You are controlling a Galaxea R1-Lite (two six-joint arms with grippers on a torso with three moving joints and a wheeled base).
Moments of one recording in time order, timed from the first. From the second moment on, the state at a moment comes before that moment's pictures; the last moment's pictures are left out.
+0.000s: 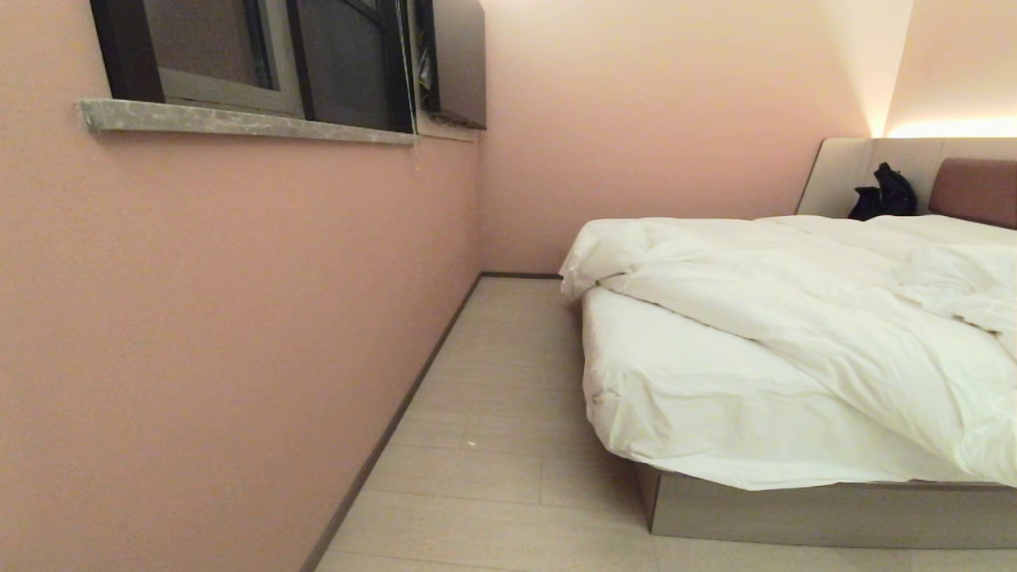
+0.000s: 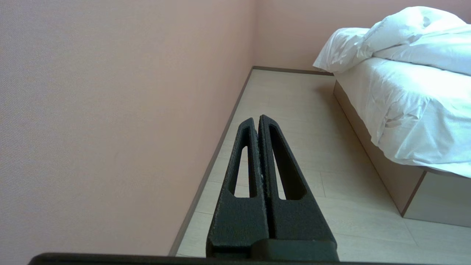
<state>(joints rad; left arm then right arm) 0.00 0.00 0.00 -0.04 0.01 -0.04 0.00 0.00 0.00 0.00 0.00 0.00</state>
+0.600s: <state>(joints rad) 0.00 0.00 0.00 -0.04 0.01 -0.04 0.00 0.00 0.00 0.00 0.00 0.00</state>
